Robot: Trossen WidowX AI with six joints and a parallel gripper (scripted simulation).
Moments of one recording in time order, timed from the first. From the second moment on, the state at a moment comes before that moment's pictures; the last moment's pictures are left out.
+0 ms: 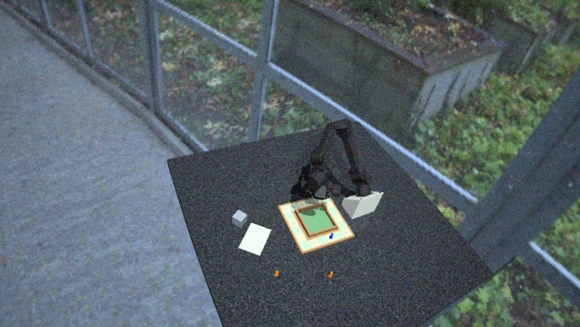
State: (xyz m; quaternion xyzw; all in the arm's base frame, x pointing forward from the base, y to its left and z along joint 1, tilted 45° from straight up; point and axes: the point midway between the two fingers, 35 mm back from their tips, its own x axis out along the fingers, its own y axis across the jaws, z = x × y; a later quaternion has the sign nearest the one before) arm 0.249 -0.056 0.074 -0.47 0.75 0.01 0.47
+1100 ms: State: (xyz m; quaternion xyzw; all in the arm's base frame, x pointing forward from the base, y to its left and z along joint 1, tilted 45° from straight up) arm 0.265 -0.034 0.014 -0.53 0.69 0.32 0.37
